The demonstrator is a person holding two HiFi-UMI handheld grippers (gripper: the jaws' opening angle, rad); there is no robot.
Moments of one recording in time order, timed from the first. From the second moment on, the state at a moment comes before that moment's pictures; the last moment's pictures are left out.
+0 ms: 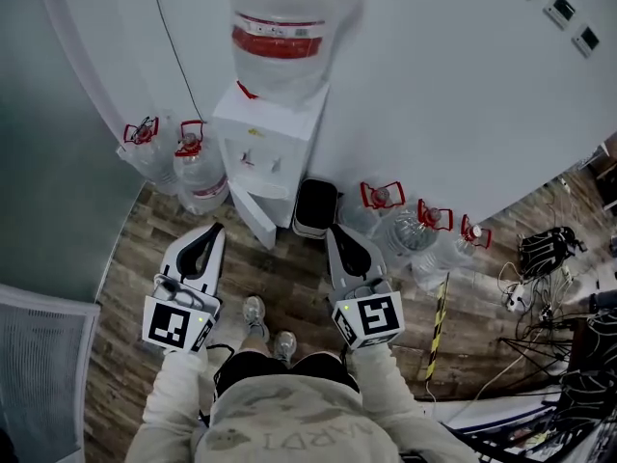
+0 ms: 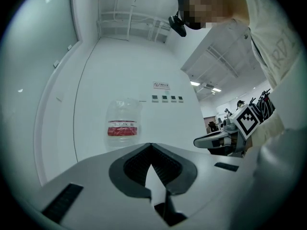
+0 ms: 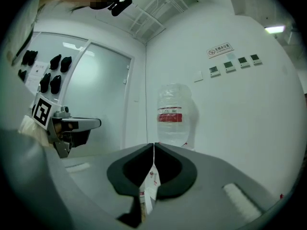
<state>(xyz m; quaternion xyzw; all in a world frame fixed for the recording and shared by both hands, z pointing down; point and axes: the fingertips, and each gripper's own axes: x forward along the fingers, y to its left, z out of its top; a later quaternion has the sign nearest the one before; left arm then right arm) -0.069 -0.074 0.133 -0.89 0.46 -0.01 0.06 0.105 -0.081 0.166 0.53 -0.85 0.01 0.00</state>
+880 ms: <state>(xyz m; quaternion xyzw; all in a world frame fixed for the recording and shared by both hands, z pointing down) -0.072 -0.049 0.106 -0.88 0.47 0.02 0.07 0.096 -0.064 0.132 0.51 -0.86 -0.02 -0.01</state>
